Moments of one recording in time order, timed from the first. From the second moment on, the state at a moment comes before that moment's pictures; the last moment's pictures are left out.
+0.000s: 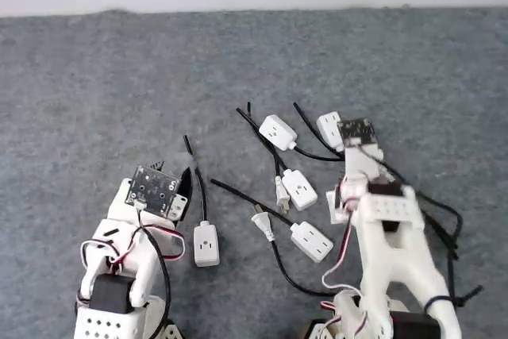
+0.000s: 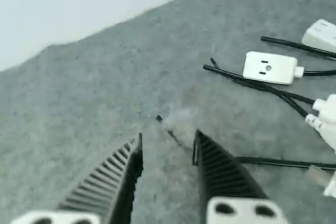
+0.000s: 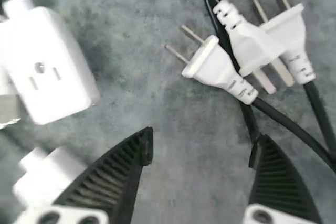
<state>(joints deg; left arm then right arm) 3.8 -92.3 86.3 47.7 -10.6 0.8 -24.8 53.5 54.8 13.1</state>
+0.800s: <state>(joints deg) 3.0 -58.9 80.9 34.6 -10.6 -14.4 -15.5 34.0 73.6 26.3</state>
